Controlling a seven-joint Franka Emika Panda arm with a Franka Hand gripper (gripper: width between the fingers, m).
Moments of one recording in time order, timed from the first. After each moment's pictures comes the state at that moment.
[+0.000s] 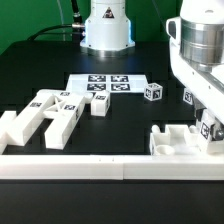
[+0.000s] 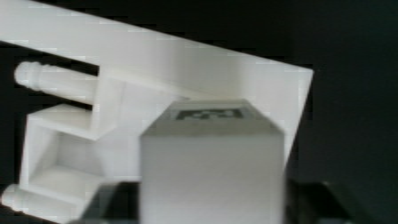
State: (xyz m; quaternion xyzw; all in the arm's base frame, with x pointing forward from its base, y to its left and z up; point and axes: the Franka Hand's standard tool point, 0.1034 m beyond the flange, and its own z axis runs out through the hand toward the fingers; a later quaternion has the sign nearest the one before) arm 0.694 0.104 0.075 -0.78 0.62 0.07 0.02
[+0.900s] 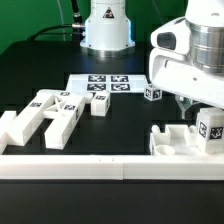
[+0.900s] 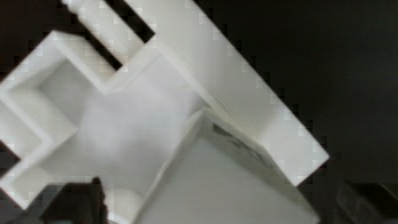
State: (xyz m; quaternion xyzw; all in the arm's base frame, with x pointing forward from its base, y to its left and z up) arm 0.688 0.110 0.073 -0.94 0.34 0.07 0.04
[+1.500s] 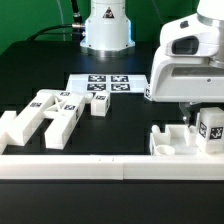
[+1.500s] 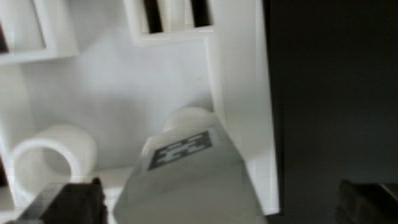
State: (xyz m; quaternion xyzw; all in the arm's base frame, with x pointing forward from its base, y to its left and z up) arm 0.686 0.118 0.075 -1.00 0.05 0.04 0.03
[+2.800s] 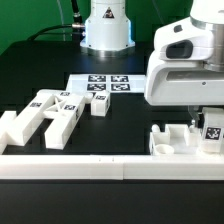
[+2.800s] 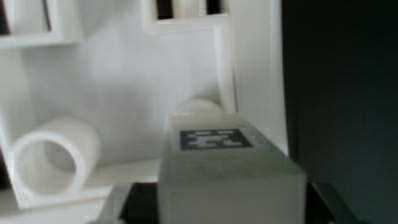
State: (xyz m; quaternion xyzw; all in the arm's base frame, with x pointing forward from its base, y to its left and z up) arm 0.685 0.113 0.073 -0.98 0.16 0.05 0.04
